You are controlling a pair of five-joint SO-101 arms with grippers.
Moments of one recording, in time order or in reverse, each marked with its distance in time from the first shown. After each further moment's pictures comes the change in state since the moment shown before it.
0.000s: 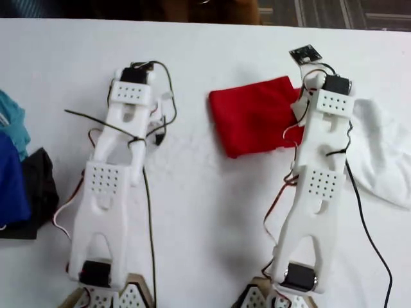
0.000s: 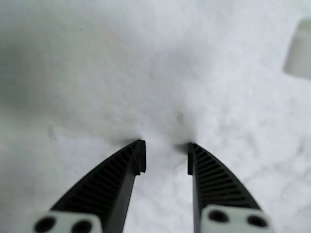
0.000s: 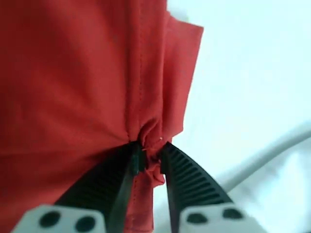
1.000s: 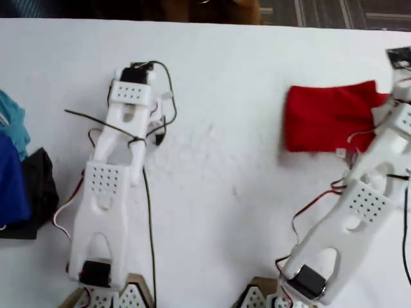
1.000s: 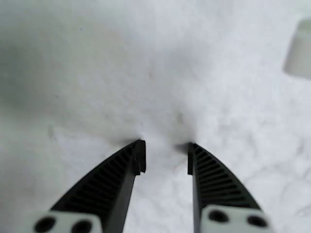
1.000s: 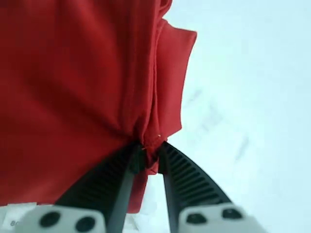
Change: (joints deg) left arm 0.0 0.0 0.0 0.0 0.0; right arm 23.6 -12.0 -0.1 2.2 4.8
